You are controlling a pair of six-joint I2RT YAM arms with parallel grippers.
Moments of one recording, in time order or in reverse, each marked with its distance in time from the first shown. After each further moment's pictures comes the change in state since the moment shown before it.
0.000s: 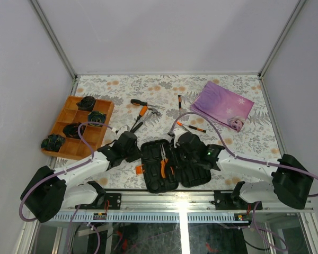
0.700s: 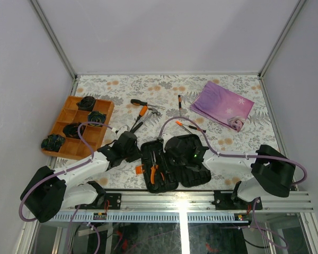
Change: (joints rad) left arm 0.000 -0.003 -0.005 0.005 0.000 -0.001; right arm 0.110 0.213 0.060 0.113 -0.013 0.096
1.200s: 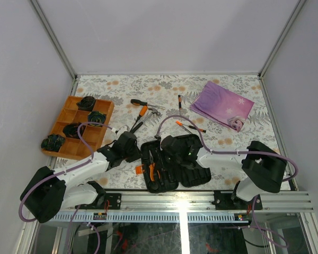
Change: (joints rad) left arm 0.000 -0.004 -0.004 0.006 0.000 0.000; right arm 0.001 0.096 0.064 0.007 0.031 0.070
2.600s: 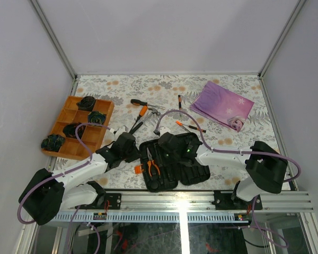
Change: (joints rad) left arm 0.000 -0.028 -0.024 0.011 -0.022 -0.003; right arm 0.005 -0.008 0.093 -0.120 0.148 -0.029
